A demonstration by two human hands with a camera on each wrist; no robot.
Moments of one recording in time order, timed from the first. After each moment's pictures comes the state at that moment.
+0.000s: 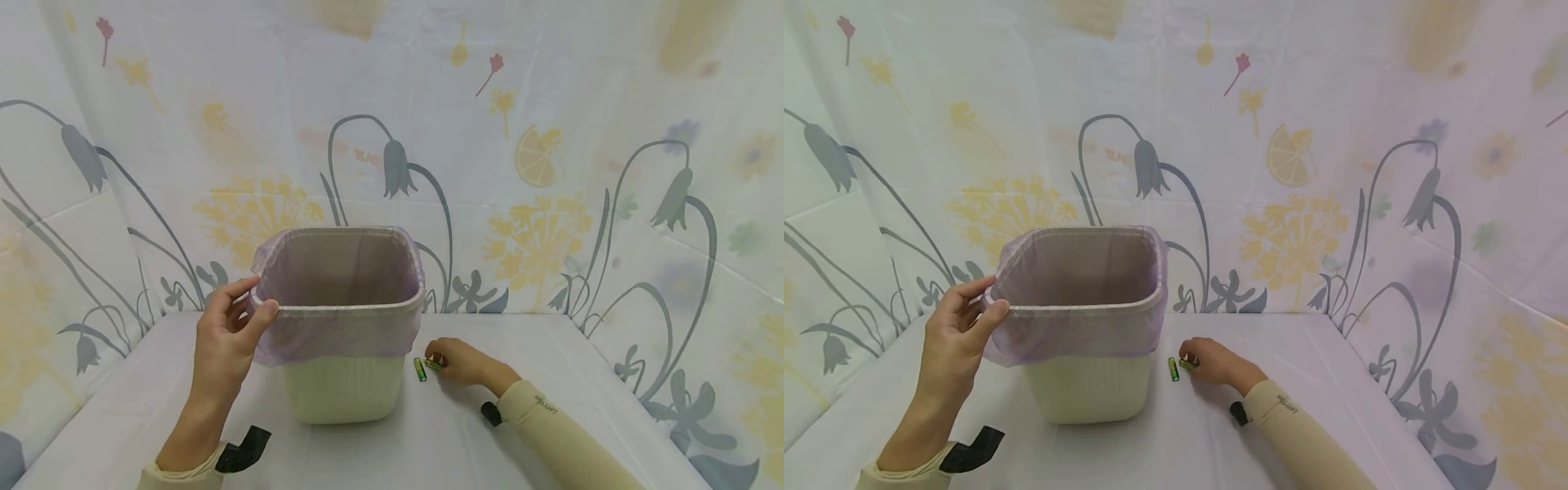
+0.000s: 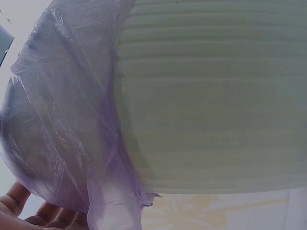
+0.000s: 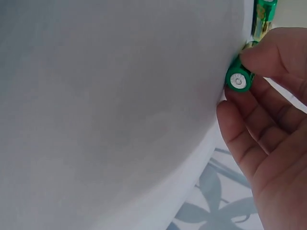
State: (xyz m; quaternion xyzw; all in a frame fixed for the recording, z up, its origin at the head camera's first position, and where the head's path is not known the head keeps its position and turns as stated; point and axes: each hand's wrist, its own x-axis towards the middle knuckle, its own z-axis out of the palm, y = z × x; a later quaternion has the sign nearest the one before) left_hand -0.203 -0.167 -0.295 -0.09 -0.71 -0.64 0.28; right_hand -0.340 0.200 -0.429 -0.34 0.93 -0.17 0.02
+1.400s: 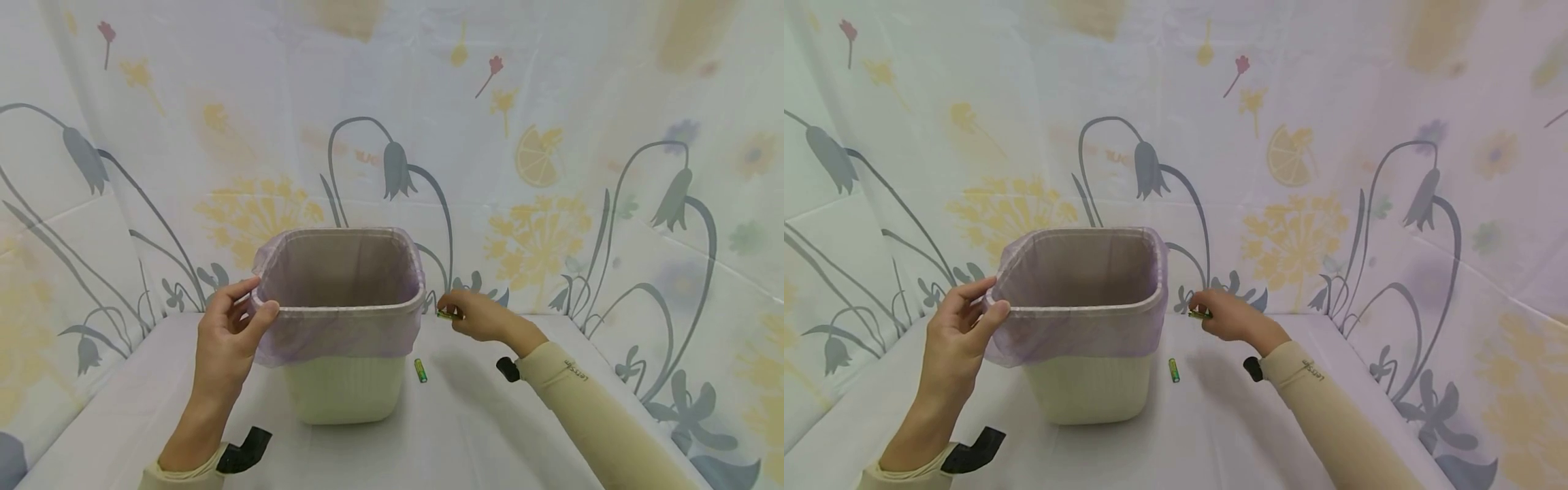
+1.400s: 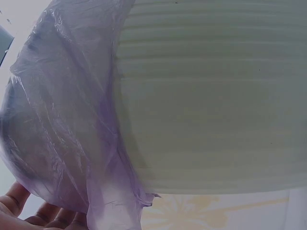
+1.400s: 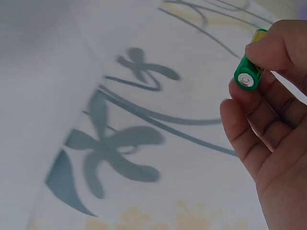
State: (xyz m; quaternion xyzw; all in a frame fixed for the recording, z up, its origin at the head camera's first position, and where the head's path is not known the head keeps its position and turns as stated) left_hand -0.203 -0.166 -0.295 -0.09 -0.71 -0.64 0.28; right_hand -0.338 0.214 -0.323 -0.36 0.92 -0.15 -0.06
